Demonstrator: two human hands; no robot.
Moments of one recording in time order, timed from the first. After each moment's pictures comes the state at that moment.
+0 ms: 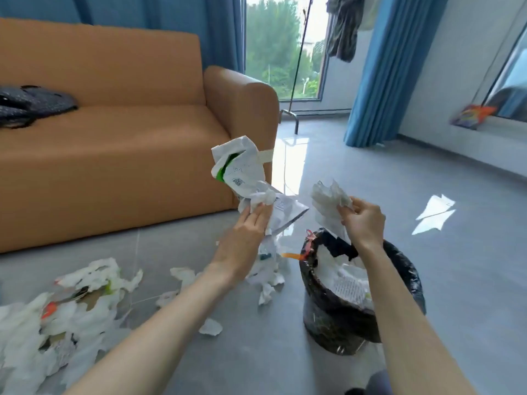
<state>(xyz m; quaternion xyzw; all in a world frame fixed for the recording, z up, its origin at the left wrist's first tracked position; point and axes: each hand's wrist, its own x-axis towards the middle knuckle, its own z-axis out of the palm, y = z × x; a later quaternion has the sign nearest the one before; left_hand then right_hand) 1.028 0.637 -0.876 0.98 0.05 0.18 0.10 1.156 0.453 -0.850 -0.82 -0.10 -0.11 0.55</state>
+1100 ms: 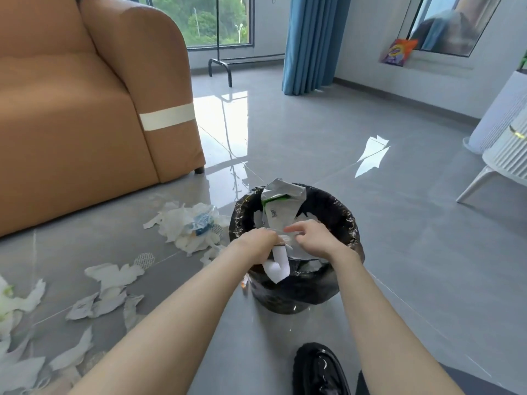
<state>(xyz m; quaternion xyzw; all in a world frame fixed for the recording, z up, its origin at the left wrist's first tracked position) 1.167 0.517 -0.972 0.98 -0.10 -0.19 0.04 1.197 0.369 -0.965 -0.92 -0.14 0.19 0.32</state>
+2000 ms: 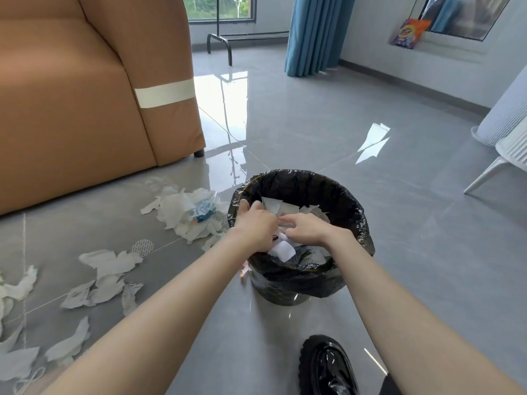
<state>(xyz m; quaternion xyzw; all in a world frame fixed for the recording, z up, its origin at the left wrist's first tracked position) 1.163 0.534 -0.964 0.99 -0.08 -0.10 -0.02 1.223 0.402 -0.987 -0.92 -0.22 0.27 0.19</state>
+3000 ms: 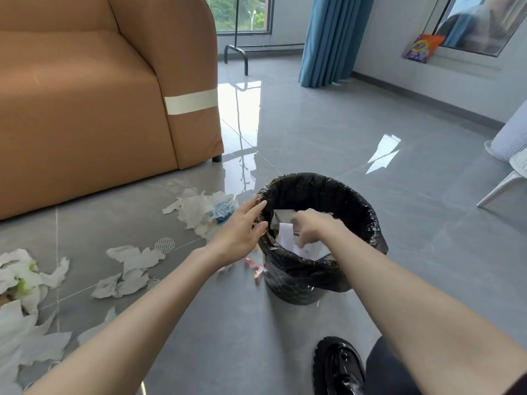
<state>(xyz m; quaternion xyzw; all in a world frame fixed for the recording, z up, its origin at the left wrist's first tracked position) 1.109 0.602 -0.967 0.94 0.00 -0.01 0.35 1.212 0.441 -0.963 -0.95 -0.22 0.23 -0.02</state>
